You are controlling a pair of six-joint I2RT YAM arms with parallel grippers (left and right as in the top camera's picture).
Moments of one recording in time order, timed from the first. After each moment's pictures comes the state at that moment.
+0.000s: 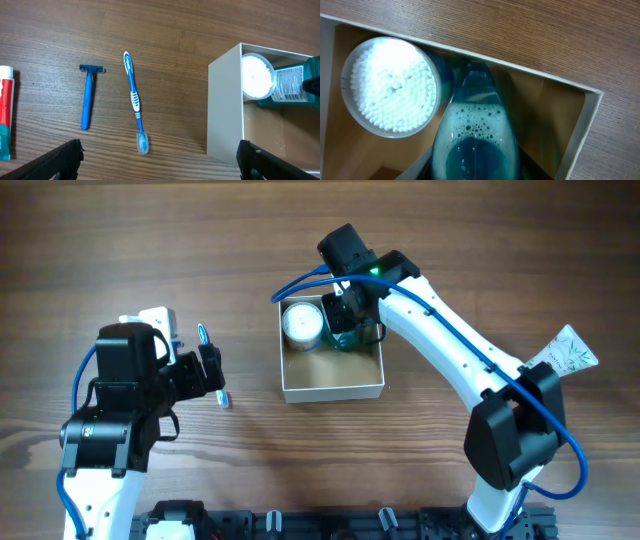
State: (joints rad) left arm -0.03 0.94 0.95 -0.91 0.06 -0.25; right arm 0.57 1.93 1.64 -0.98 0.02 0.25
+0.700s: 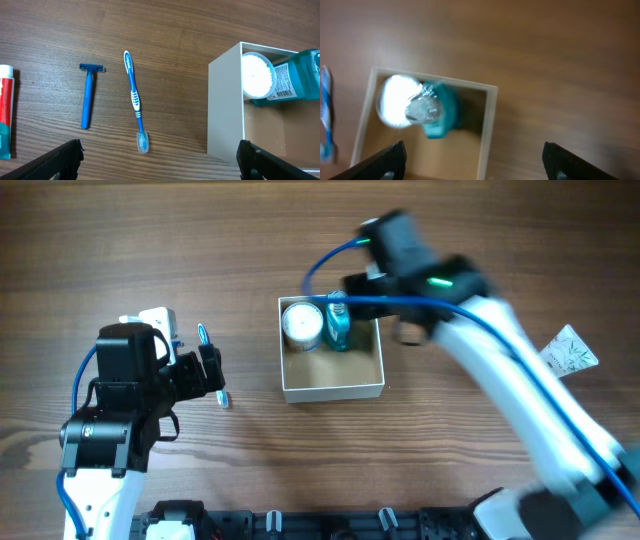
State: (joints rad) left arm -0.03 0.94 0.95 -0.91 0.06 -0.25; right arm 0.50 1.60 1.64 -1.04 0.16 0.26
